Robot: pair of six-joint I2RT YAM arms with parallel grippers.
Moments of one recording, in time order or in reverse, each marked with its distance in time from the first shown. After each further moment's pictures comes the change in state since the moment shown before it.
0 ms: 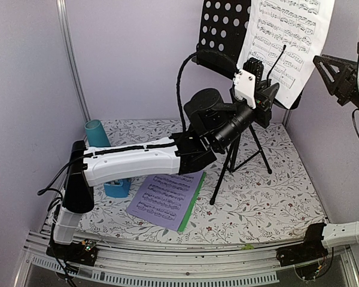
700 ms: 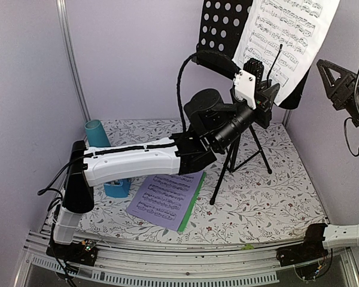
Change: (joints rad) left arm 0.000 0.000 -0.004 0.005 0.010 0.001; right arm 0.000 -0.117 -0.274 0.310 0.063 0.068
